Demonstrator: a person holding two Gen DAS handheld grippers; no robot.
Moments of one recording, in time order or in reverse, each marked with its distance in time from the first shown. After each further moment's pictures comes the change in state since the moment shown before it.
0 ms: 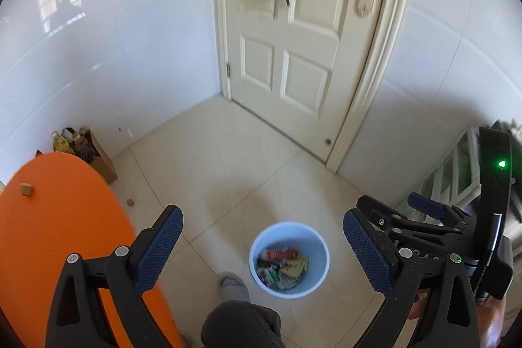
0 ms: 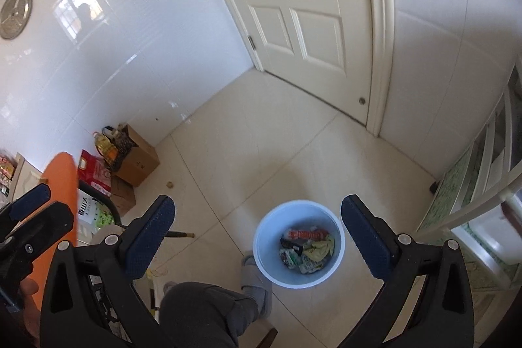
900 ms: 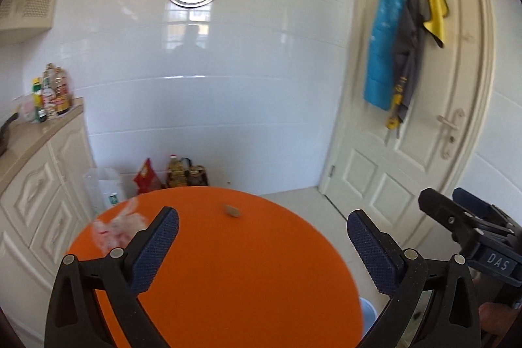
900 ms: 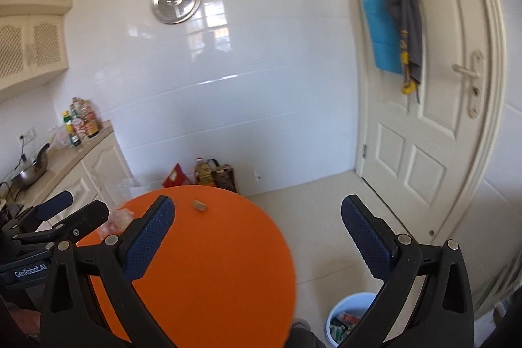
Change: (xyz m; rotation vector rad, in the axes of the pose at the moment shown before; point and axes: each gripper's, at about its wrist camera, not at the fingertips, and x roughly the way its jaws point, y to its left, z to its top) left arm -0.357 0.146 -0.205 -0.354 -0.415 0.330; right arm -0.183 0.302 -0.028 -0.451 -0.343 0.304
